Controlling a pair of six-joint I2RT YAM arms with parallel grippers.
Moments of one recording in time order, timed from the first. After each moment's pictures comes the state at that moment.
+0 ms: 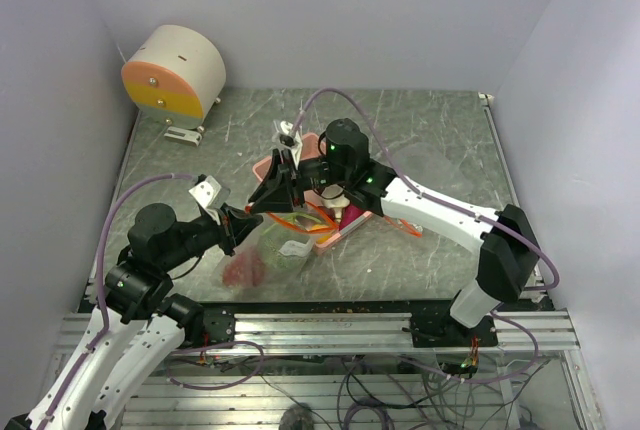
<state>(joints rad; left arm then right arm) -0.48 0.44 0.70 -0.41 0.42 -0.19 0.89 1.63 1.31 0.28 -0.94 0.24</state>
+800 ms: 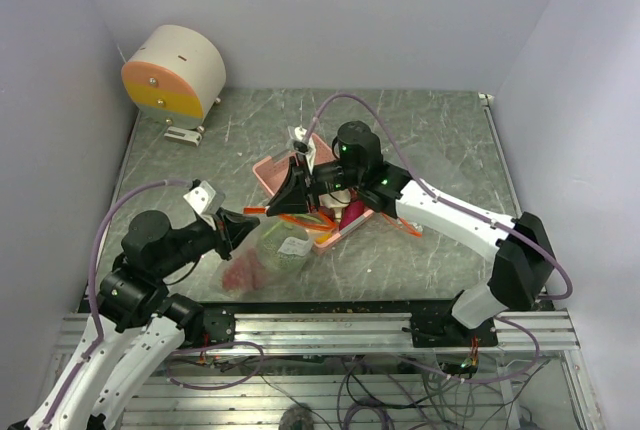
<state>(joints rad) -0.48 0.40 0.70 -0.44 0.39 -0.18 0.85 1.55 1.23 0.16 -0.94 0.15</state>
